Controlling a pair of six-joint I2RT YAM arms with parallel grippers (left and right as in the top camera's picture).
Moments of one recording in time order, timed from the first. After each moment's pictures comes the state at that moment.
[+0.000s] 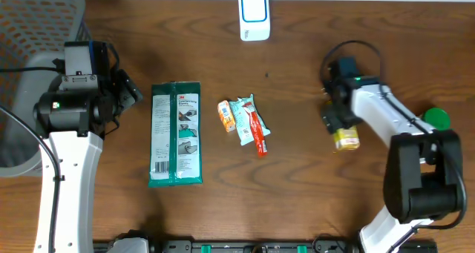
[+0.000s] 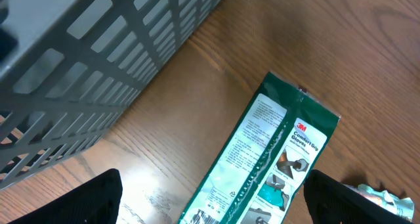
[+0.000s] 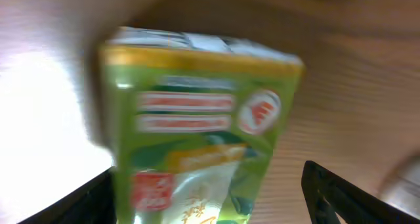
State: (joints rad) left arm 0.05 1.32 1.38 -1.11 -0.22 -0.53; right arm 0.10 1.86 1.16 -0.75 0.32 -0.19
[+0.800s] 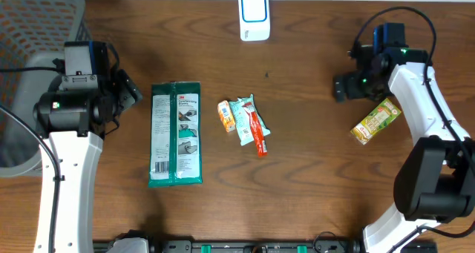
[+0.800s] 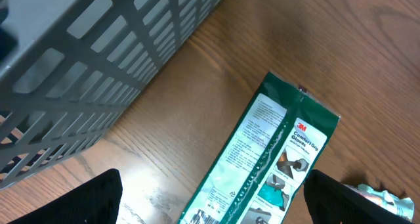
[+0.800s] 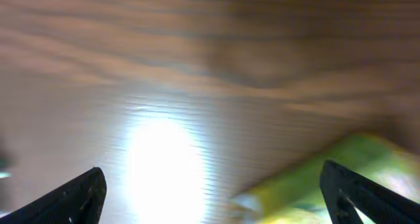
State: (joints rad) left arm 0.05 1.32 1.38 -1.11 -0.22 -0.53; right arm -0.05 1.86 1.45 -0.92 -0.16 -0.14
